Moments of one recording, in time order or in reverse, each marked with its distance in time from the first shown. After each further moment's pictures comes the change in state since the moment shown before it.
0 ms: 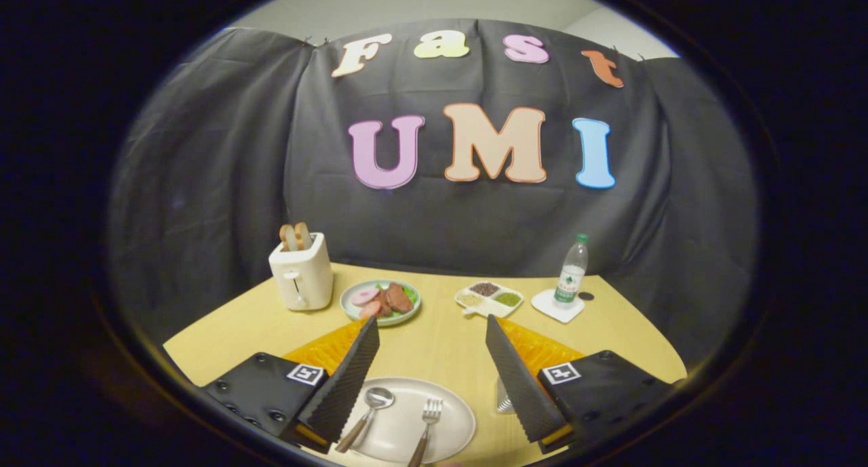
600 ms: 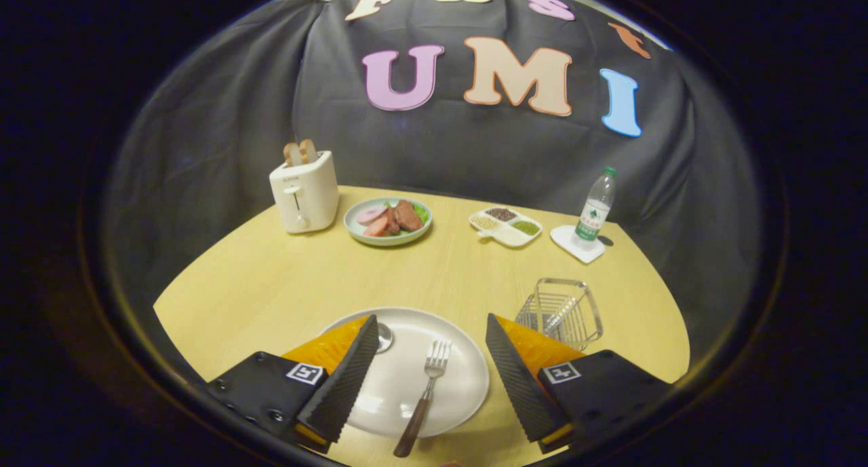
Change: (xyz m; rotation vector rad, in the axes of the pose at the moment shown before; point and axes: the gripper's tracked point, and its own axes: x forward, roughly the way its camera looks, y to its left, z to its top) arm 0.013 0.008 -0.110 -0.072 0.291 0.038
